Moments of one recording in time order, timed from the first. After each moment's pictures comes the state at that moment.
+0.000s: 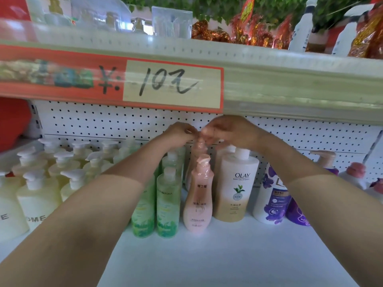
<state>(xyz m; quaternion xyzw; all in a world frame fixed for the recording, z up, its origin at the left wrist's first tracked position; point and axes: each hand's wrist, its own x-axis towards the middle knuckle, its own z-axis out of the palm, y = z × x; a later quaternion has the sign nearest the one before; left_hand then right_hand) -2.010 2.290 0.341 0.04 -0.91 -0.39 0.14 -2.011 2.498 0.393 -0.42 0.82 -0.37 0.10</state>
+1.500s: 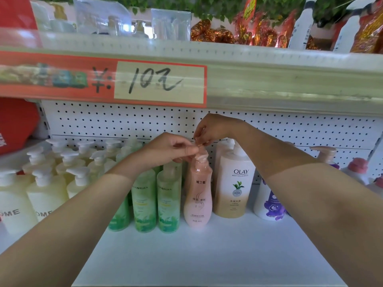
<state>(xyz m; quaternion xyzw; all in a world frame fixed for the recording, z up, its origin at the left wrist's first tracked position) -1.908 2.306 0.337 -0.05 -0.87 -0.47 0.11 -2.066 2.447 0.388 -0.42 0.89 -0.17 0.07</state>
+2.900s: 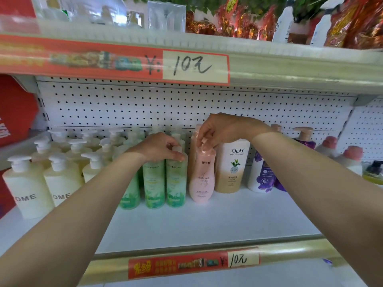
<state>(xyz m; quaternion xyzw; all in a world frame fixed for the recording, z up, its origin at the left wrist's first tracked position) -1.879 2.272 0.313 -0.01 -0.95 -0.31 0.06 -1.955 2.486 0.389 -0.44 0.88 -0.15 0.10</state>
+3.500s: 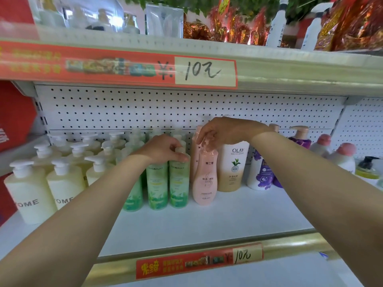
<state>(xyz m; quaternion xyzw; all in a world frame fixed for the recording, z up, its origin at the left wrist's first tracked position) -1.884 2.267 0.308 -0.02 -0.96 -0.28 0.07 -1.957 2.486 0.381 -0.41 0.90 -0.14 0.09</state>
